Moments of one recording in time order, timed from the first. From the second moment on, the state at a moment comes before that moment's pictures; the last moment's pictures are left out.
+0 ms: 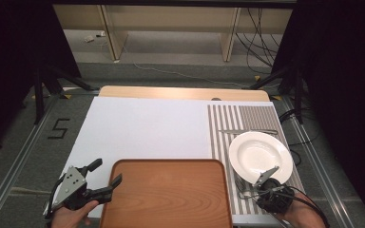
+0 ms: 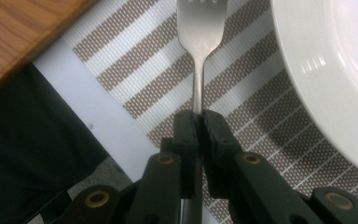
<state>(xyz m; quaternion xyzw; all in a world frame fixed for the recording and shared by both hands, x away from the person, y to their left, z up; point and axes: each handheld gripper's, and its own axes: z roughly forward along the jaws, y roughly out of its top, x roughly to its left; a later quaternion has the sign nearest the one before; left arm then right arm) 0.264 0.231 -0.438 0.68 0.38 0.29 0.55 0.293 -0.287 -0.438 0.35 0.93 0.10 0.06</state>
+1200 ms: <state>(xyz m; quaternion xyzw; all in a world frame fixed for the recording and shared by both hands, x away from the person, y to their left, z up) 0.264 0.232 -0.438 0.68 0.38 0.29 0.55 0.282 -0.217 -0.403 0.27 0.94 0.17 0.09</state>
